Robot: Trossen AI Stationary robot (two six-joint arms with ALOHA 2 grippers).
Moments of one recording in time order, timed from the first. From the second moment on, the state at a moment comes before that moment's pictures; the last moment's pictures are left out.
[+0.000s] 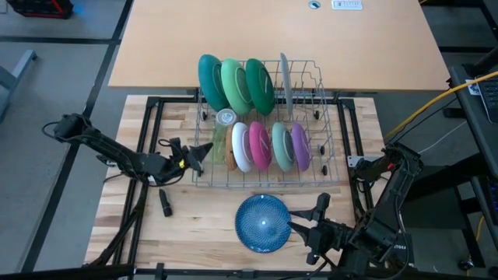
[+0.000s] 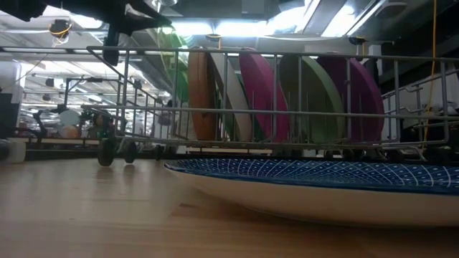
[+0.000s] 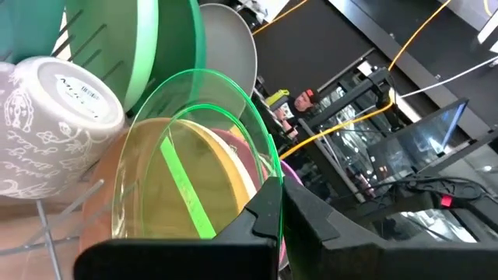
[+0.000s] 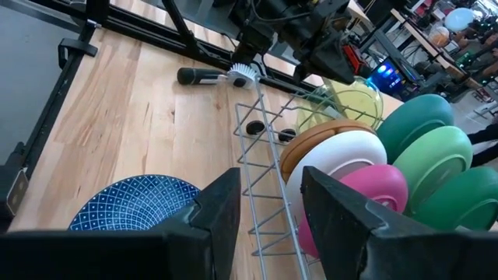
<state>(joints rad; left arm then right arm) -0.37 1.08 0.42 0.74 -1.02 -0.86 0.95 1.74 1.77 -1.12 1.07 0.52</state>
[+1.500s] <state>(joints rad) -0.34 1.08 0.42 0.52 -0.98 -0.73 0.95 1.74 1.77 -1.12 1.05 0.58</state>
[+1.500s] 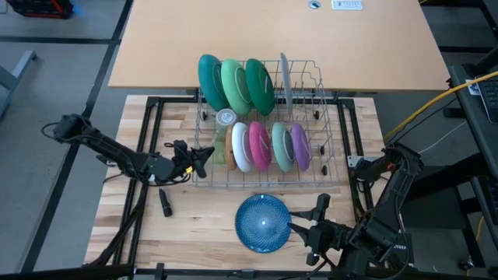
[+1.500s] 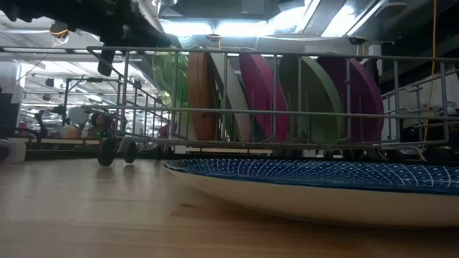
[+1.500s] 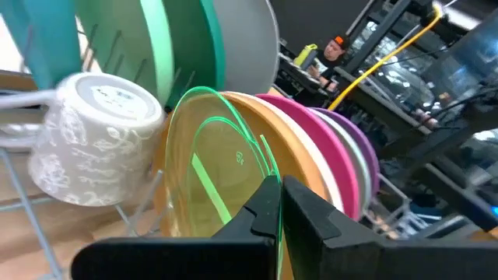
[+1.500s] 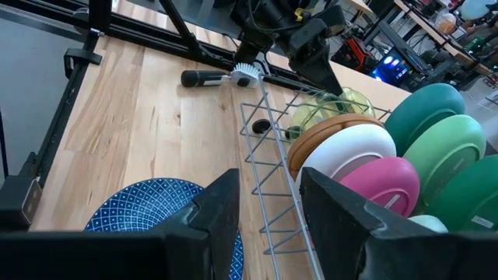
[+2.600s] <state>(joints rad) -0.33 1.08 0.42 0.47 -0.99 -0.43 0.95 1.74 1.77 -1.12 1.03 0.58</state>
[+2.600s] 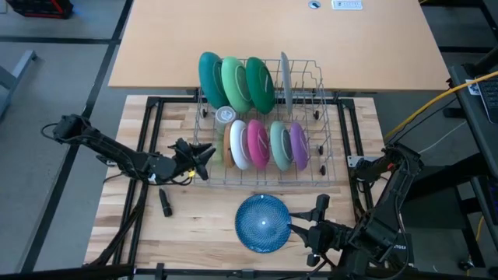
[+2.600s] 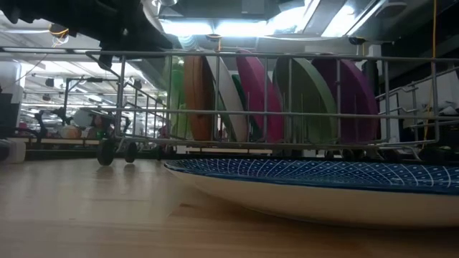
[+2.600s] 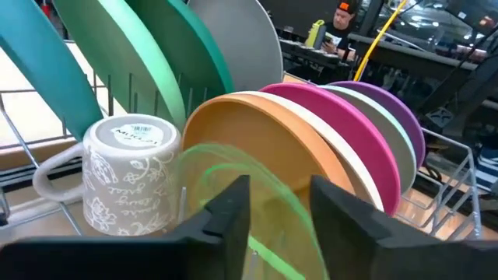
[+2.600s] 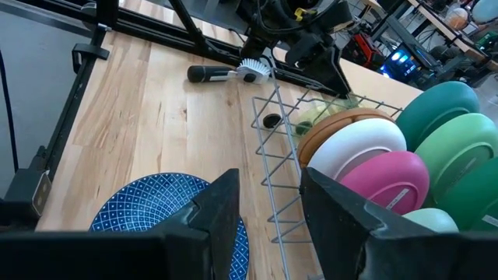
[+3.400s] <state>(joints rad) -0.33 1.08 0.42 0.76 -1.01 -0.15 0.95 1.74 1.77 -1.09 1.09 0.65</state>
